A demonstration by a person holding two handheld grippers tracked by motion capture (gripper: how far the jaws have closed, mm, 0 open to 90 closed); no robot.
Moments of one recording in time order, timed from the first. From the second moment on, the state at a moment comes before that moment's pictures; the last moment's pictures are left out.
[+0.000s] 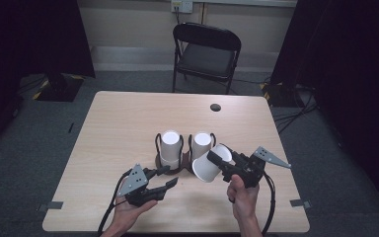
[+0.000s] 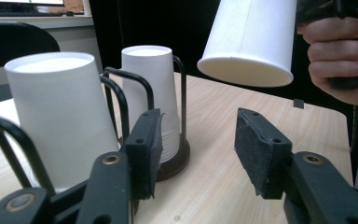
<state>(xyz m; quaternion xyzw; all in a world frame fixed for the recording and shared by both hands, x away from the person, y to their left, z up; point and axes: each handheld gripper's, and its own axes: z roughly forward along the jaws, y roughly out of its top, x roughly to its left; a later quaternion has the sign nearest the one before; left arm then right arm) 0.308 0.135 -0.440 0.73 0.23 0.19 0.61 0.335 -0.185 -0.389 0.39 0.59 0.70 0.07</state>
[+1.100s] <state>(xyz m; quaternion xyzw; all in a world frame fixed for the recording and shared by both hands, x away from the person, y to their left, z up) 0.306 0.119 -0.461 0.73 0.21 0.19 0.63 0.325 -0.152 -0.441 0.41 0.53 0.74 -0.09</state>
